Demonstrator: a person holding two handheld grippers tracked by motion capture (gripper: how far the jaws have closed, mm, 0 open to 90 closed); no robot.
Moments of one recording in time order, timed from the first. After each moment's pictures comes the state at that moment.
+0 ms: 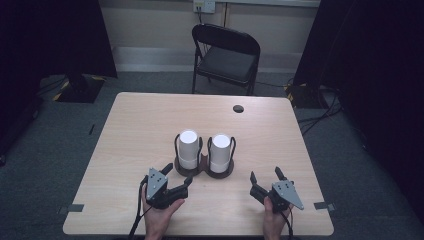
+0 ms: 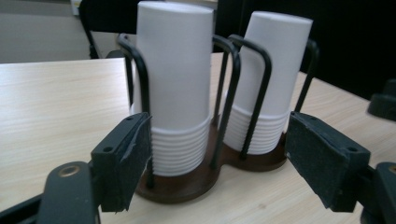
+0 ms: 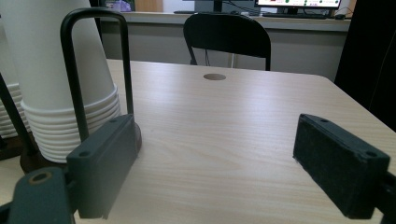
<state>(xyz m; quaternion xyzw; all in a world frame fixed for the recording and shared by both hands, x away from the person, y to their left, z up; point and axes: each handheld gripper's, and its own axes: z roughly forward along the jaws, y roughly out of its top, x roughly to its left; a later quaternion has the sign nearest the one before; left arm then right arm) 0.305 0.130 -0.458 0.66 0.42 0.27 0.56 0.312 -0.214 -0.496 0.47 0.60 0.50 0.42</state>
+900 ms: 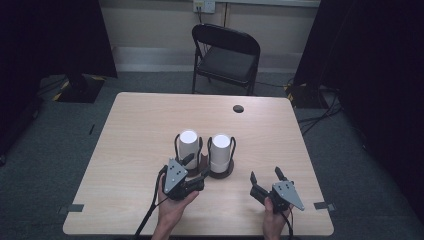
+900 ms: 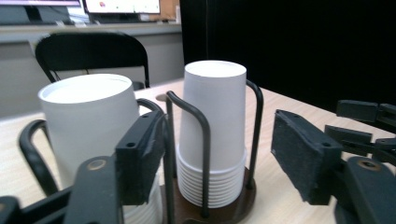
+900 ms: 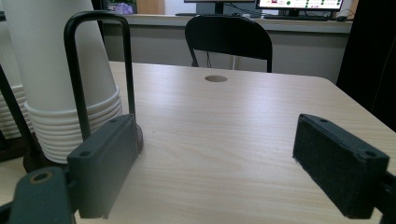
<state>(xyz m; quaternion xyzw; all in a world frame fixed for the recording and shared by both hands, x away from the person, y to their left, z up) 0.320 0.091 -0.431 0.69 0.33 0.28 0.58 0.311 -0.215 -0.496 0.47 0.59 0.51 0.42</state>
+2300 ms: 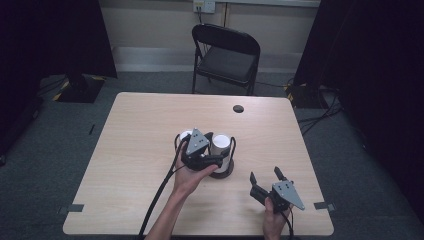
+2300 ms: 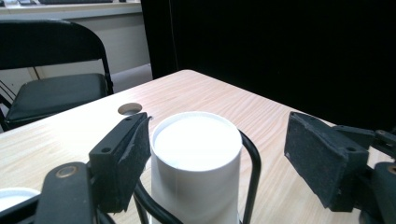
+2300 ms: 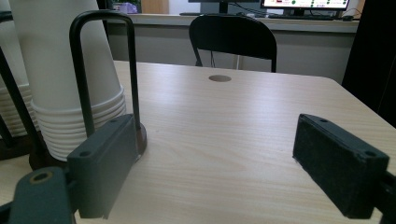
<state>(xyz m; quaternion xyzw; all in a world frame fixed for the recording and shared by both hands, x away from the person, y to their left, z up) 0.393 0.049 -0.397 0.74 0.30 0.21 0.57 0.312 -0.215 -0.496 0.47 0.60 0.51 0.41</state>
